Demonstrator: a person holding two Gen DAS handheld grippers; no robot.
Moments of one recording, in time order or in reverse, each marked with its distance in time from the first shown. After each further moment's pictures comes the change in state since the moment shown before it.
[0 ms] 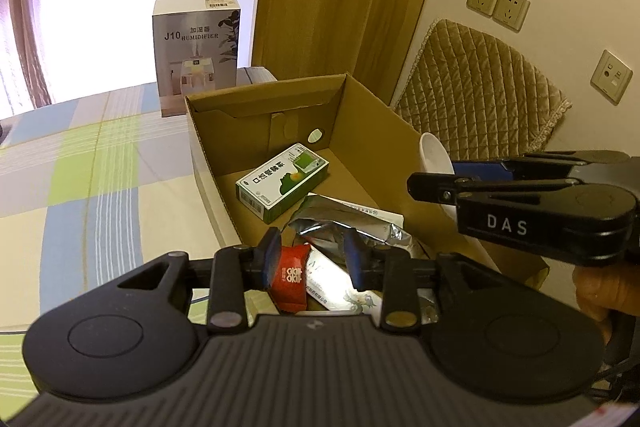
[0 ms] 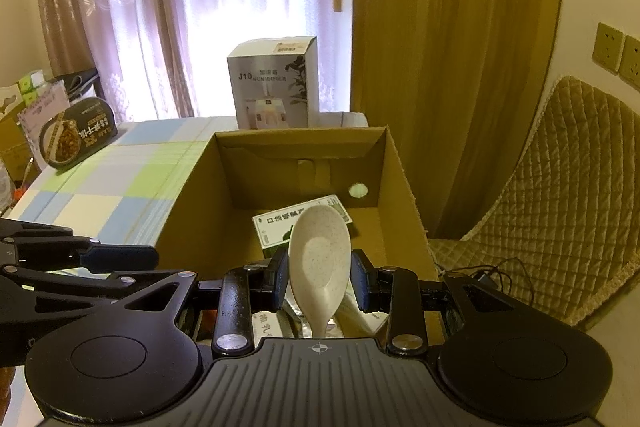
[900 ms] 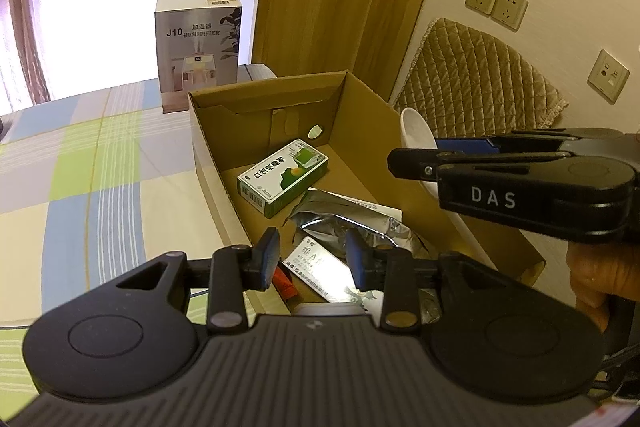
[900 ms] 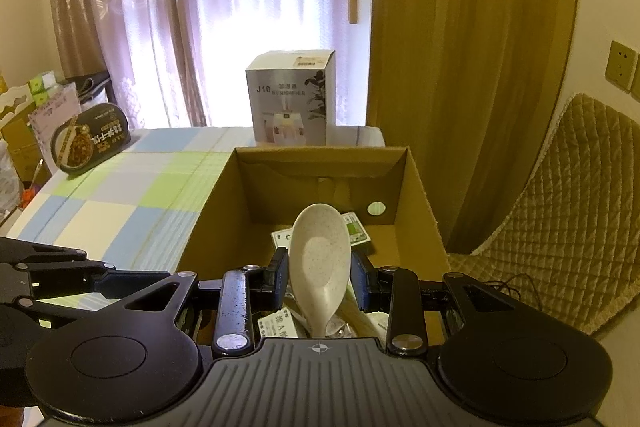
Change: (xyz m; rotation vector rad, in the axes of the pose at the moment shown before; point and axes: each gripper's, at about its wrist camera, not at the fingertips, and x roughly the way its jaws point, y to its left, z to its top) left arm -0.006 0.003 -0.004 -0.008 0.005 -0.006; right arm 0.000 0.016 0.011 -0.021 -0.026 0.026
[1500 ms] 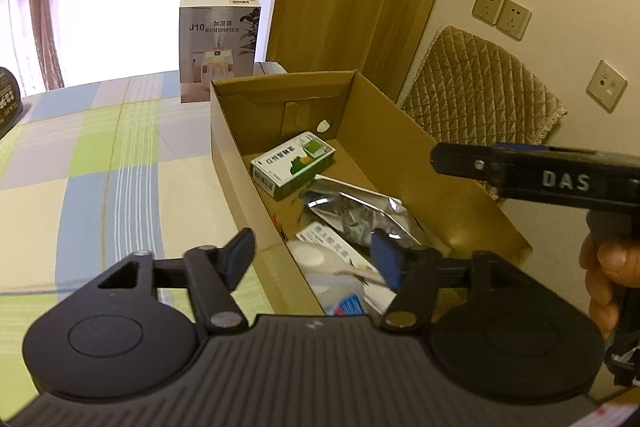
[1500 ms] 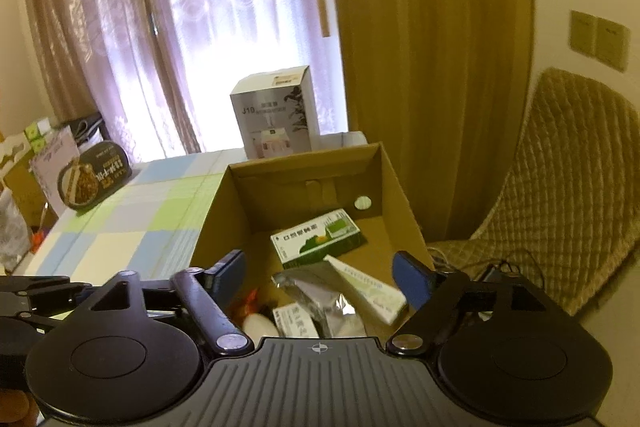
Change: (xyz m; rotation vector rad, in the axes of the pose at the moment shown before) left arm -0.037 -0.001 -0.022 -0.048 -0.014 0.020; right arm -0.051 -0.016 -0.019 0.145 -0.050 0.001
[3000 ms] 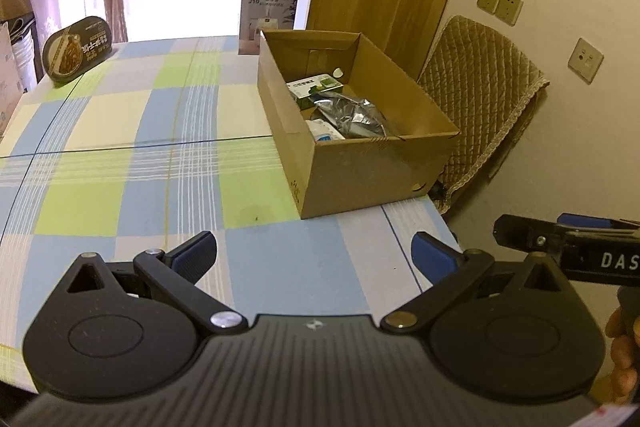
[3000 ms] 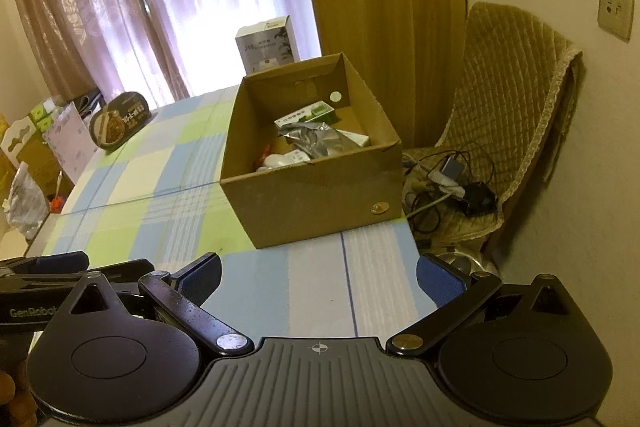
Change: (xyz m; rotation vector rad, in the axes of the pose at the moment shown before) left arm -0.164 -0.066 -0.130 -0.091 0.010 0.147; right arm -0.197 0.037 -0.127 0.098 0.119 -0.059
